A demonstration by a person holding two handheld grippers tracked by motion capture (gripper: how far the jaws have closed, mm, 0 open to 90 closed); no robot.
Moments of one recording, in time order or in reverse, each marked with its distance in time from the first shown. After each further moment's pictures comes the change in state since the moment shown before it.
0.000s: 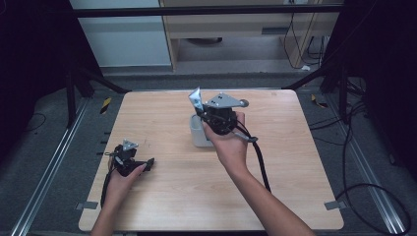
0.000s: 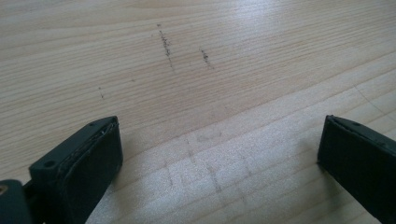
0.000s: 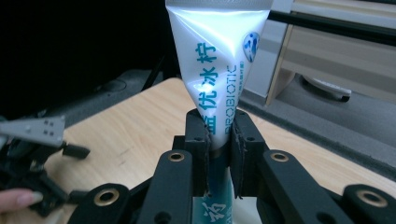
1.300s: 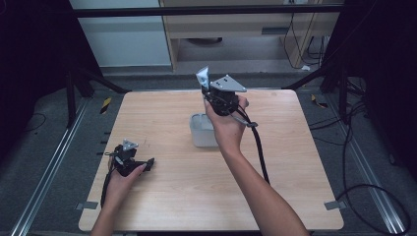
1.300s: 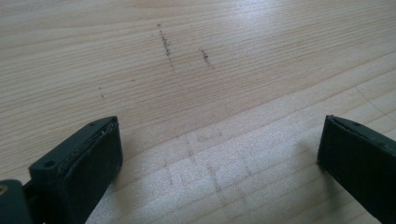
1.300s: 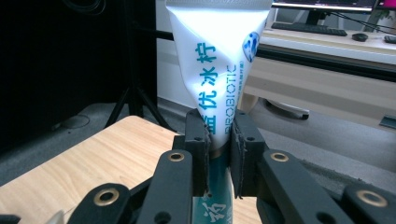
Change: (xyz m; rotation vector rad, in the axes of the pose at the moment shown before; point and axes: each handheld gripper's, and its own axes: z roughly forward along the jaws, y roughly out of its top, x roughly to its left) left arm 0.000 0.000 0.000 0.000 0.001 -0.001; right arm -0.033 0.017 0.030 -0.124 -0.149 0.038
